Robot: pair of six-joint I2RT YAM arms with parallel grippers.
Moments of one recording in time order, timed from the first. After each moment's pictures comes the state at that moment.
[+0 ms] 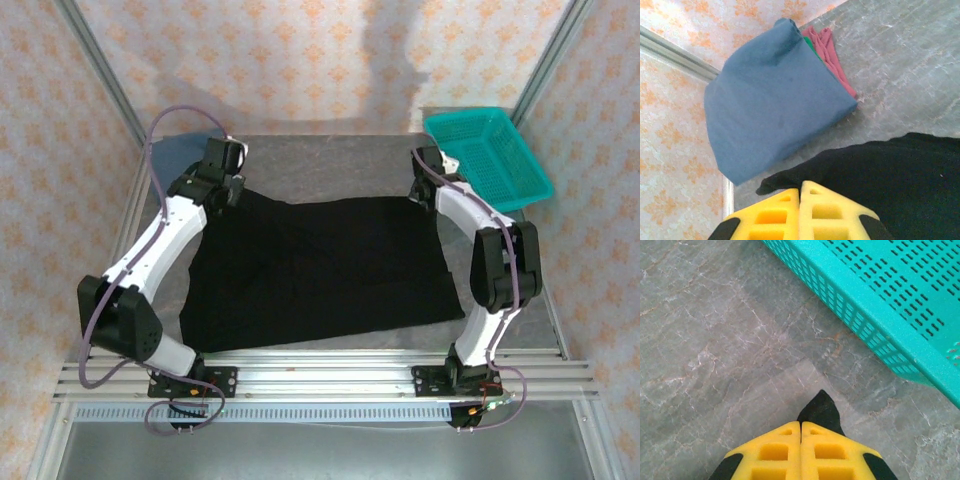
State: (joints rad) left arm -0.24 1.47 1.34 -0.66 -0.47 0.21; right arm 0.18 1.79 1.31 -0.52 0.40 0.56
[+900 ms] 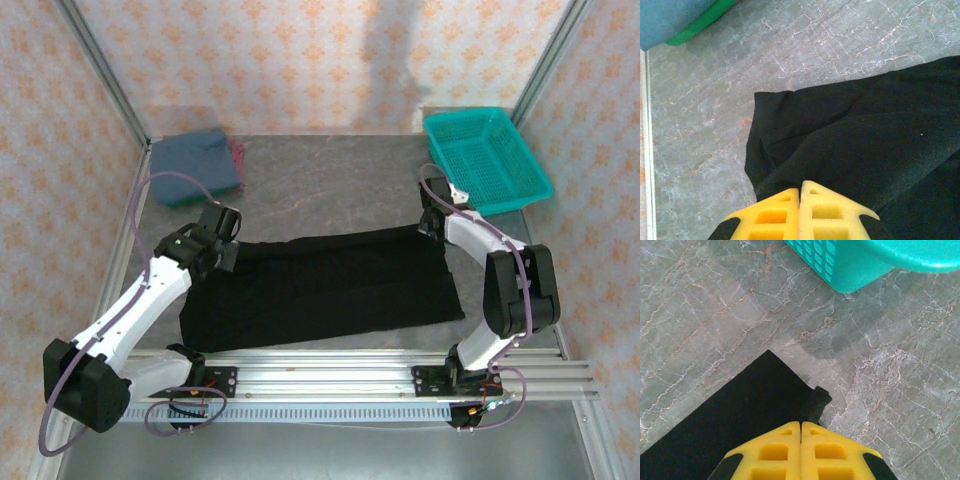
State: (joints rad) left arm -0.35 1.13 0.92 -0.86 -0.37 -0.10; right arm 0.16 1.61 1.01 -0.50 0.40 0.59
